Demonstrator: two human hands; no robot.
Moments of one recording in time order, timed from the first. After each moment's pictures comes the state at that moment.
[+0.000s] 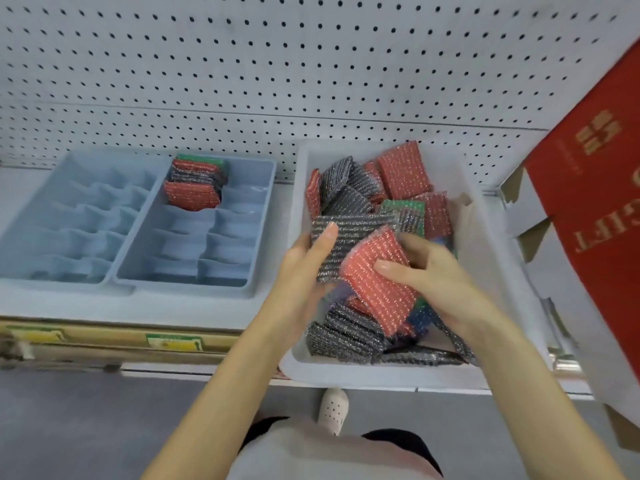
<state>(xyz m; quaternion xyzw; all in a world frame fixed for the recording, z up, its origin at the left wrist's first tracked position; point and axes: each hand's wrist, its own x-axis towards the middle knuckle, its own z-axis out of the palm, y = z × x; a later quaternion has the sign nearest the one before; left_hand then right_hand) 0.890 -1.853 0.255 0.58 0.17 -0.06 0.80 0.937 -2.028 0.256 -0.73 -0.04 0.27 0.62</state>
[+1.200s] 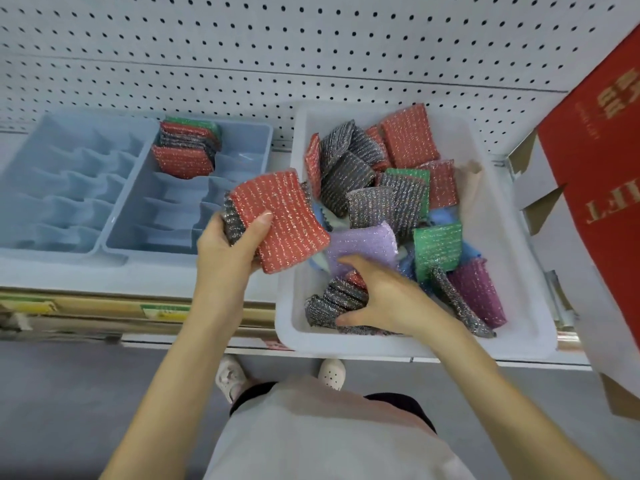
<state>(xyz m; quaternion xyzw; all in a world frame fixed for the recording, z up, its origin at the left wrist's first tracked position) 0.863 -1.802 0.240 0.62 0.27 0.11 0.73 0.906 -2.004 0.200 -0.91 -0.24 0.27 0.20</state>
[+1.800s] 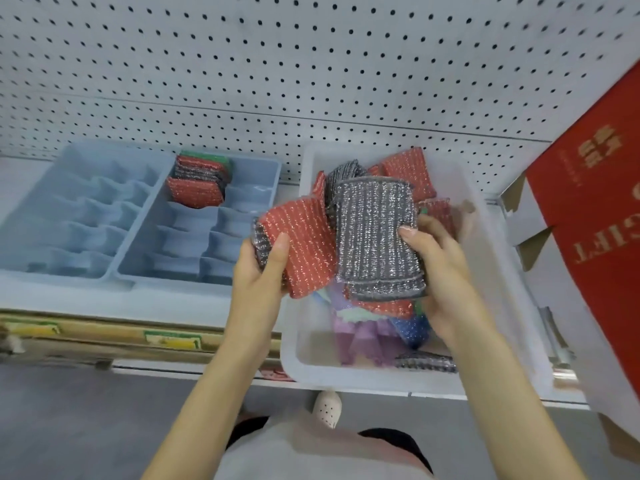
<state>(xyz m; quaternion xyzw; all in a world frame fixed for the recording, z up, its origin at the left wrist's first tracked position) 0.865 -1.822 0.258 0.60 0.24 0.09 0.76 0.933 -2.002 0.270 -0.63 0.09 0.14 0.76</state>
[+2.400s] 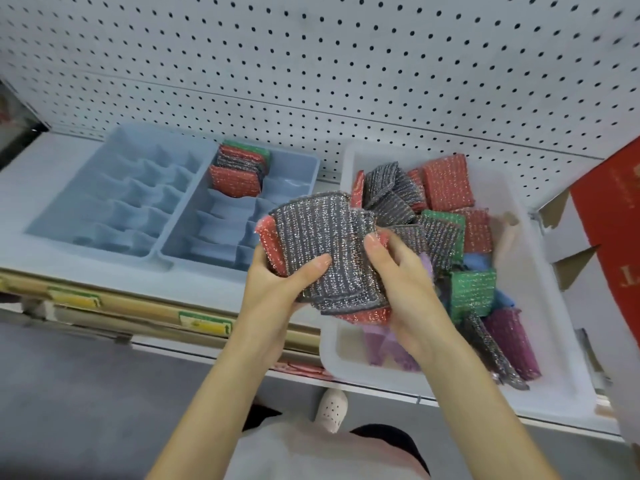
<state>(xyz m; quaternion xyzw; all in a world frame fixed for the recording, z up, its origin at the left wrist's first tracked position) 0.844 -1.790 0.256 0.50 0.27 0.05 0.82 0.902 -1.924 0.273 -0.60 0.03 0.26 0.76</state>
